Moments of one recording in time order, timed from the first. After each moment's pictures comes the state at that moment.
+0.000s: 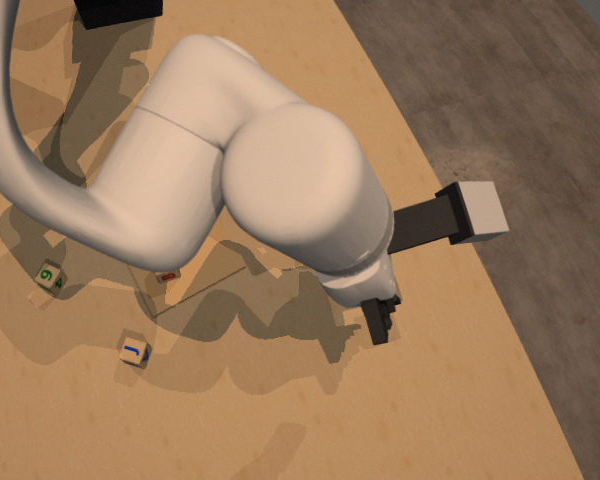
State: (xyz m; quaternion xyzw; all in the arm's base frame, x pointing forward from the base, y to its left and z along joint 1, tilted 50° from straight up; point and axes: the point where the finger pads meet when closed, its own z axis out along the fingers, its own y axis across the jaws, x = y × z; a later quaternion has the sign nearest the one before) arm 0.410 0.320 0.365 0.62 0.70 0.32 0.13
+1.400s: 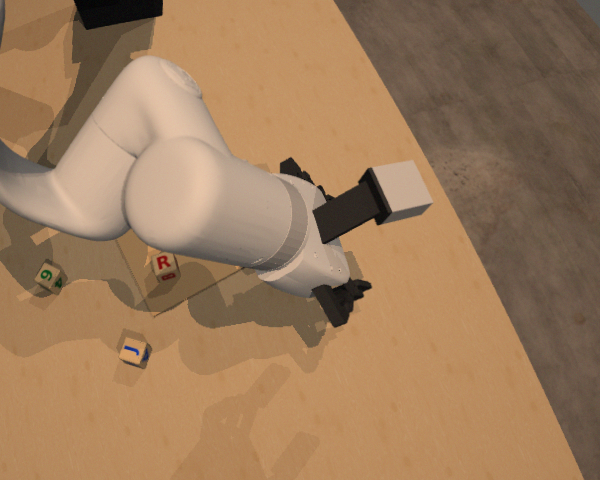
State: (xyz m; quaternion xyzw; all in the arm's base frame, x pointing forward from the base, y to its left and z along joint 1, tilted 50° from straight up) arm 0.421 0.296 0.314 0.53 0.75 0.37 0.09
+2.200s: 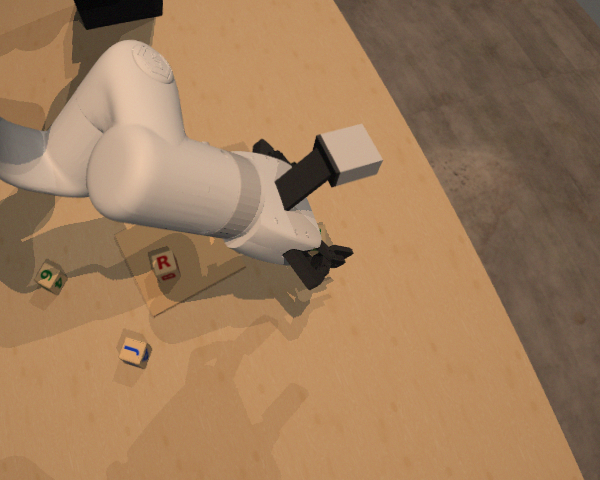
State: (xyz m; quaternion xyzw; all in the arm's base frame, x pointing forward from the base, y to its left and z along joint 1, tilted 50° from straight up) arm 0.404 0.284 0.269 0.48 0.77 0.41 0.06
